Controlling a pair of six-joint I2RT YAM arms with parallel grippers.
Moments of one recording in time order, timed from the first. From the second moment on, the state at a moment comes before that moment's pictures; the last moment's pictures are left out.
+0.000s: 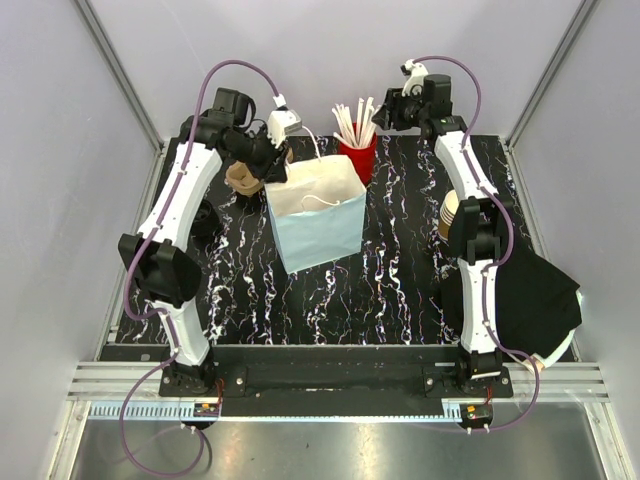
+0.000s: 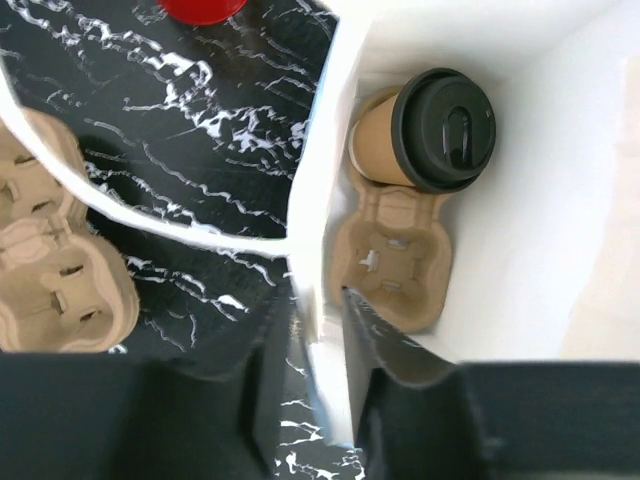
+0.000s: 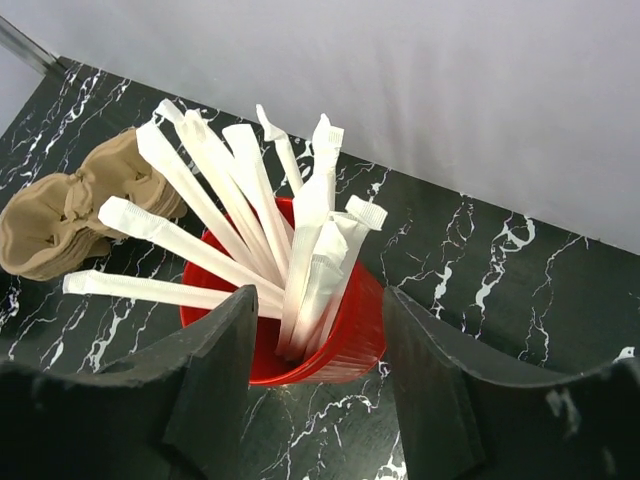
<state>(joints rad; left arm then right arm) -0.26 1.87 2.06 -1.11 0.59 0.57 0.15 2.40 2.37 -0.33 -0.45 0.11</state>
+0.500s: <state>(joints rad) -0.27 1.87 2.11 -1.11 0.65 0.54 0.17 2.42 2.36 -0.29 -0.41 0.12</state>
